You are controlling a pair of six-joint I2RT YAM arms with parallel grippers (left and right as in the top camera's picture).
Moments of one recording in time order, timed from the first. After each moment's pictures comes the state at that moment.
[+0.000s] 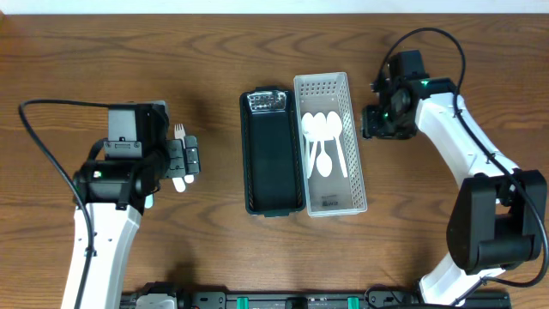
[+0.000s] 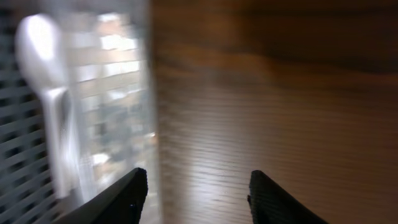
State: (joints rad) left arm -0.04 1.16 1.09 -0.97 -0.03 -0.14; right arm 0.13 1.84 1.36 -0.87 -0.13 0.16
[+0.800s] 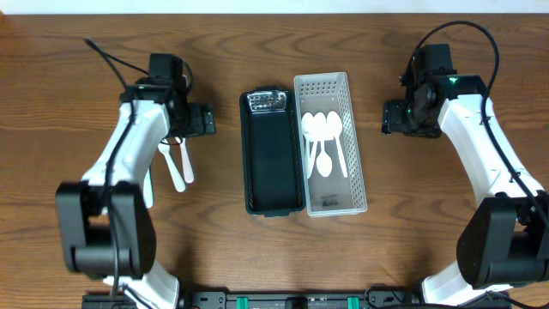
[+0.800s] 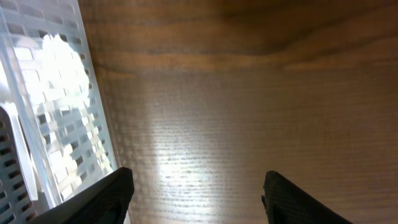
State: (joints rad) left arm -0.04 1.82 1.30 -0.79 0.00 -0.20; right arm 0.06 1.75 1.39 -0.98 -0.03 0.18
